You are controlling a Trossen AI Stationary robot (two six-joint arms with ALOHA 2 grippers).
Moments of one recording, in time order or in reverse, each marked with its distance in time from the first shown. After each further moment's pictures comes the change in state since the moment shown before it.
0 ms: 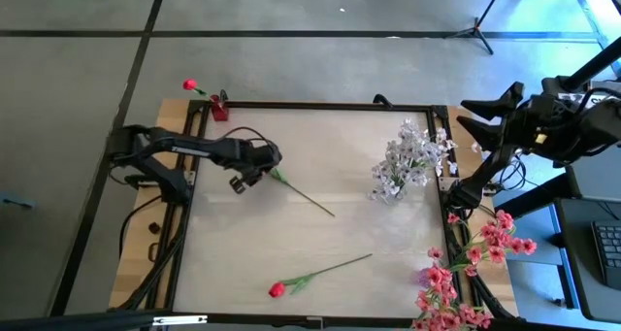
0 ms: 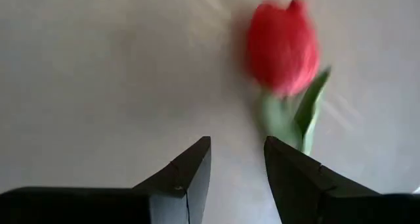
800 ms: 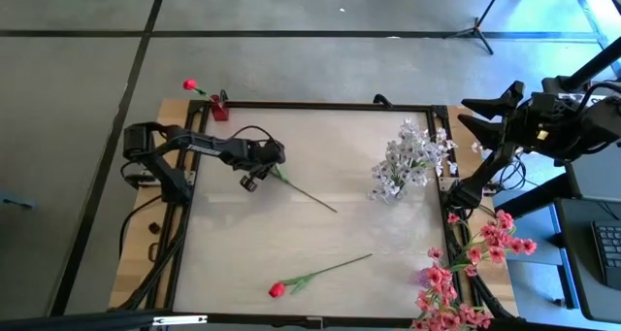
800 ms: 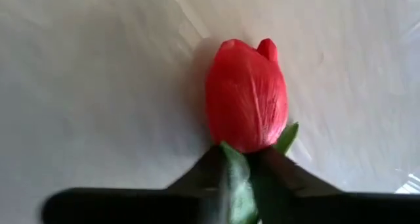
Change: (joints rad) left arm 0.054 0.155 0.006 0.161 -0.131 -0.184; right arm 0.000 -0.009 0.000 -0.003 0.001 0.024
